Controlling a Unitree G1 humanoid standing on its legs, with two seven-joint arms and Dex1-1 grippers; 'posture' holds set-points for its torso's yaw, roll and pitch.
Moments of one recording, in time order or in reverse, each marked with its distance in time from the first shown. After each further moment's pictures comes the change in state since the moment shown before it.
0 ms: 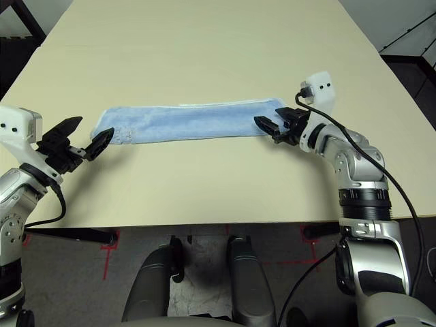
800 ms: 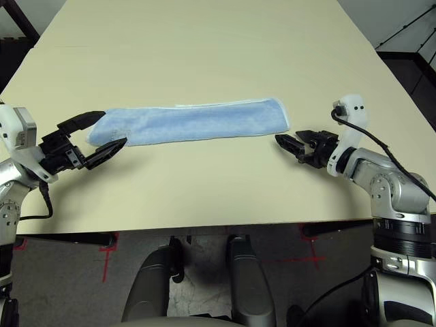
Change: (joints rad) left arm -0.104 0.129 -0.093 0.275 -0.064 -0.310 -0.429; right arm 0.185 -0.026 -0.200 -0.210 0.239 0.361 -0.156
